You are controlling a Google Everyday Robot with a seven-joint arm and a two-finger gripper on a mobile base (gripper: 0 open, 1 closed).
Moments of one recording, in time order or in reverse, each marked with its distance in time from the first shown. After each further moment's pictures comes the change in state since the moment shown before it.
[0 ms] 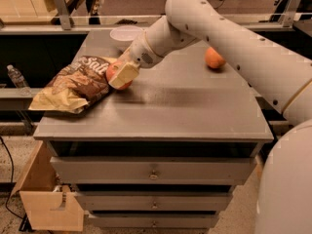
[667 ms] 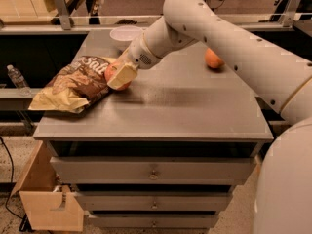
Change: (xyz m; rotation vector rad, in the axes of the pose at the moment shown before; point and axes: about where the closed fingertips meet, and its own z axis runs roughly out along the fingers) arm 0.000 0.002 0.005 -0.009 0.001 -0.001
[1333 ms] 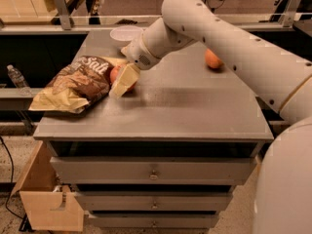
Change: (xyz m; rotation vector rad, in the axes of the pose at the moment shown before) arm 0.000 0.001 -0.001 -0.001 0.007 -0.005
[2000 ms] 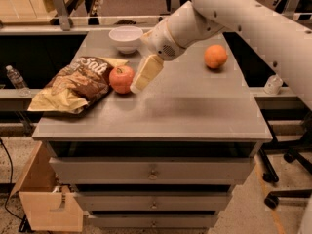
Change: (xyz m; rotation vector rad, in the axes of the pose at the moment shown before) arm 0.007 0.009 -0.070 0.068 0.027 -0.051
